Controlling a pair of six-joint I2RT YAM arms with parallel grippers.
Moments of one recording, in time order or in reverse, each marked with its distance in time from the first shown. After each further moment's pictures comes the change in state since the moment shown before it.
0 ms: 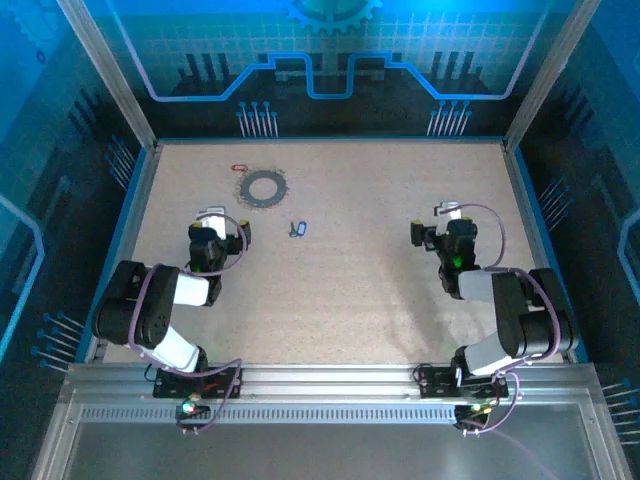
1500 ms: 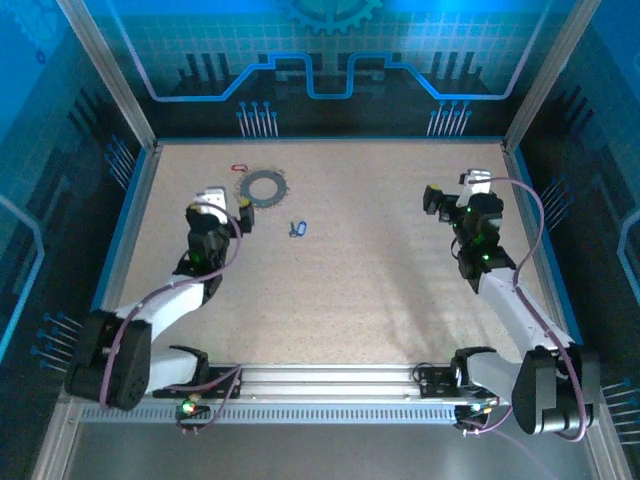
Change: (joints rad) left arm -0.124 -0.364 0.170 -0.405 -0.140 -0.056; right arm 0.005 -0.399 0.269 -0.525 0.006 0.182
